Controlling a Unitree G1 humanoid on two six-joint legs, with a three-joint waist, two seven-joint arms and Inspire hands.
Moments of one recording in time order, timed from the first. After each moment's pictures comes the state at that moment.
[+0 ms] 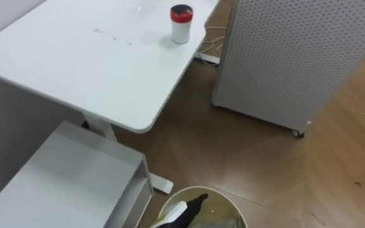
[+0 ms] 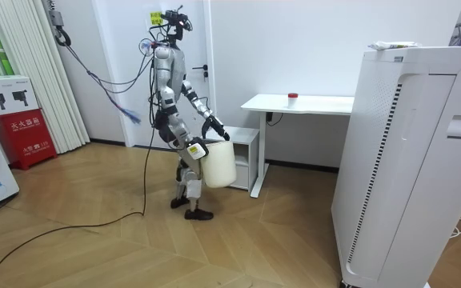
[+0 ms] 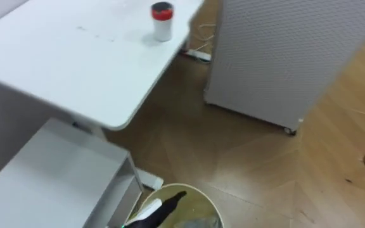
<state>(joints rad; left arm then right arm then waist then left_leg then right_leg) -0.24 0.15 -0.58 0.83 0.37 -0.25 0.05 -0.11 -0.25 0.34 1.18 0.55 -0.22 0.18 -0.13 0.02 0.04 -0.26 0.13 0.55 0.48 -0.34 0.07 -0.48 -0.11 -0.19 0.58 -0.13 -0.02</state>
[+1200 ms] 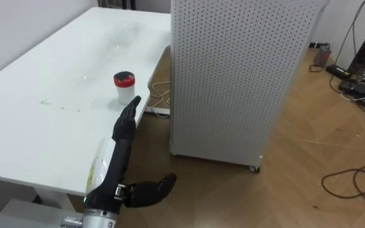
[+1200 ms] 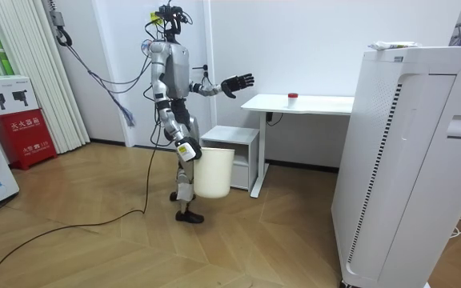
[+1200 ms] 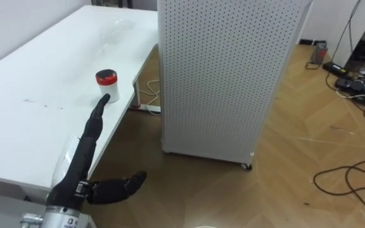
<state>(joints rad) 0.09 0.25 -0.22 0.11 0.38 -0.41 0.38 0.06 -0.27 0.20 1.21 0.42 -0.22 0.20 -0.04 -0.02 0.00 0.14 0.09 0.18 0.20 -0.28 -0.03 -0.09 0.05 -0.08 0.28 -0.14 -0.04</state>
